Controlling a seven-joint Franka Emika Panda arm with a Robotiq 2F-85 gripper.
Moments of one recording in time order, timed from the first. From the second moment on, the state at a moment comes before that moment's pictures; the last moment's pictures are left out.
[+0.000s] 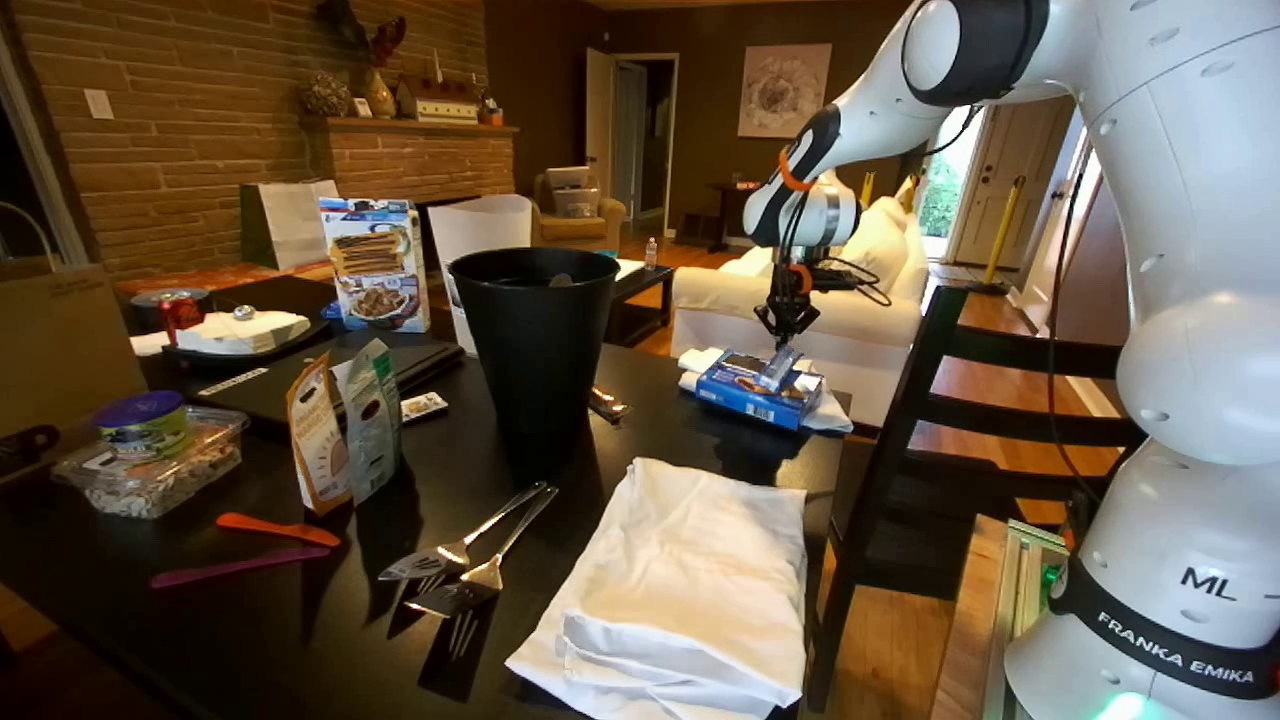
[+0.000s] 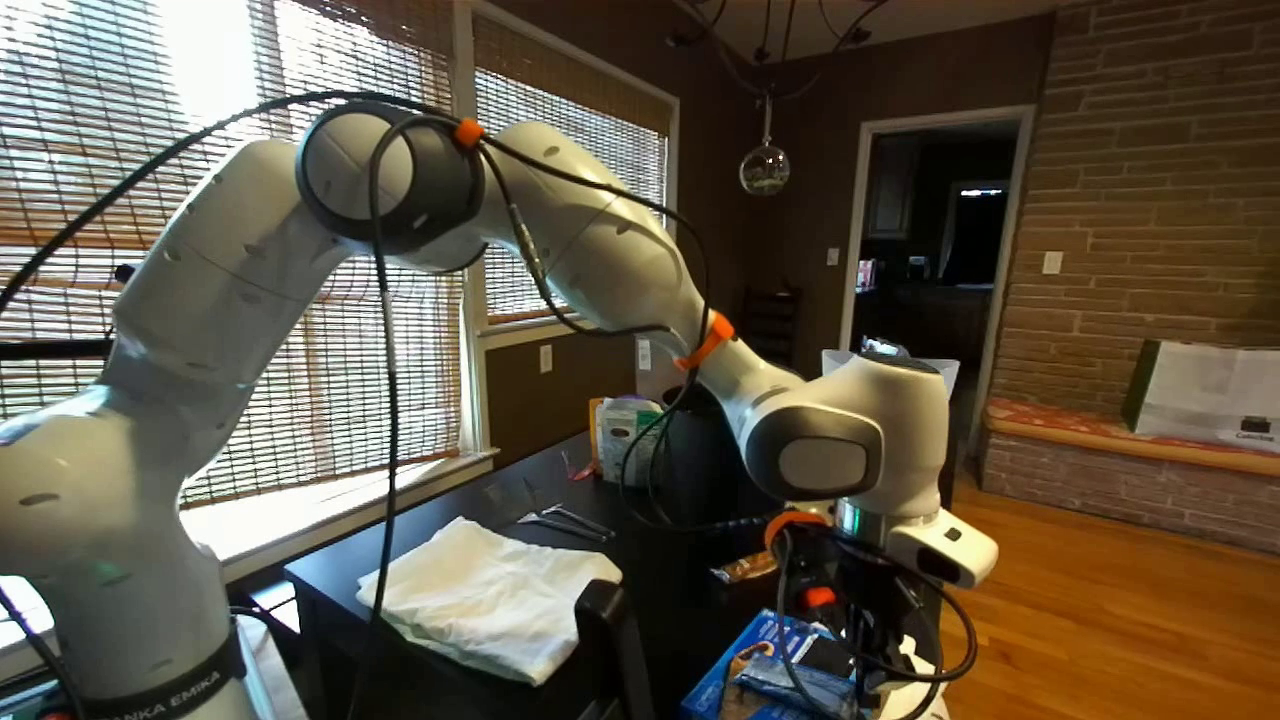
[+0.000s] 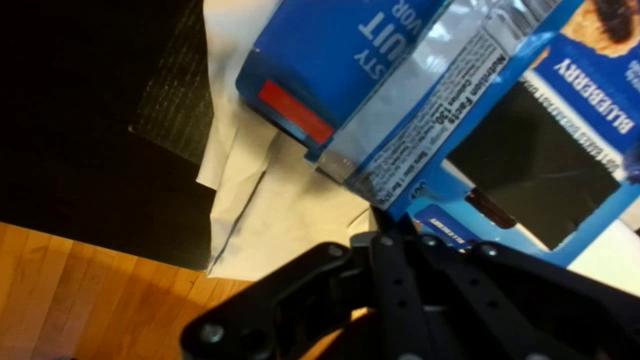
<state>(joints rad) -0.51 0.61 -0.26 -1.72 0.17 2.36 0.00</state>
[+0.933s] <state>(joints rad) -0.42 0.48 -0.16 -1.92 0.17 2.32 -0.11</state>
